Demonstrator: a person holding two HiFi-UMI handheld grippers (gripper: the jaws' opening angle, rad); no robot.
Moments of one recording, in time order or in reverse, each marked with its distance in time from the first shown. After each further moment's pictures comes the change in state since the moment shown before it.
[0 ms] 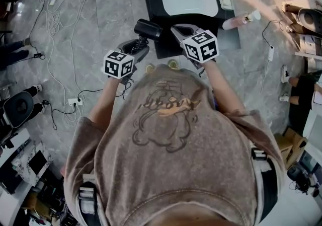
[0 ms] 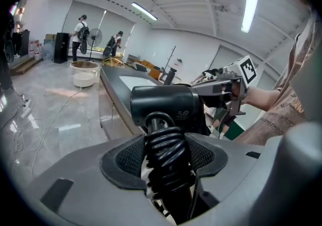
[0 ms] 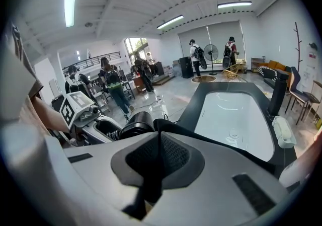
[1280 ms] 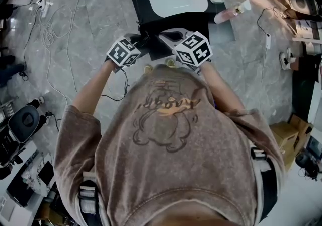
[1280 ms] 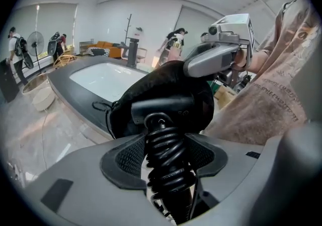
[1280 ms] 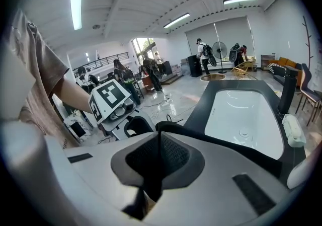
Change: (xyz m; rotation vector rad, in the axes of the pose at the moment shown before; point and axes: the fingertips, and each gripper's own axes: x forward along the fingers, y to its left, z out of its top) left arm 0.057 -0.023 0.001 0.417 0.357 -0.234; right arm -0.007 0.025 -0.007 -0.023 0.004 0.105
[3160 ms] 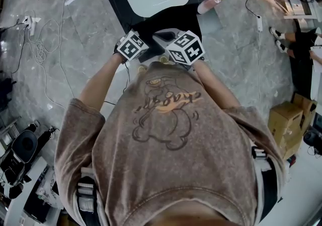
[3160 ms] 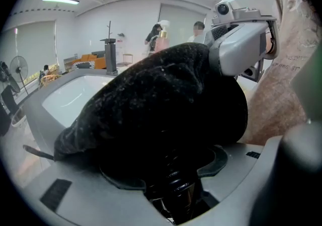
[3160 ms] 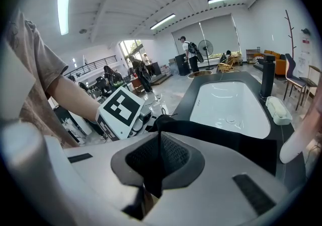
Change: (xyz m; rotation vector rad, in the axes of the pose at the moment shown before) left arm 0.098 -0.002 0.053 0.207 -0.016 -0.013; right arm -0.024 -0.030 -0.034 0.112 -0.006 -0.092
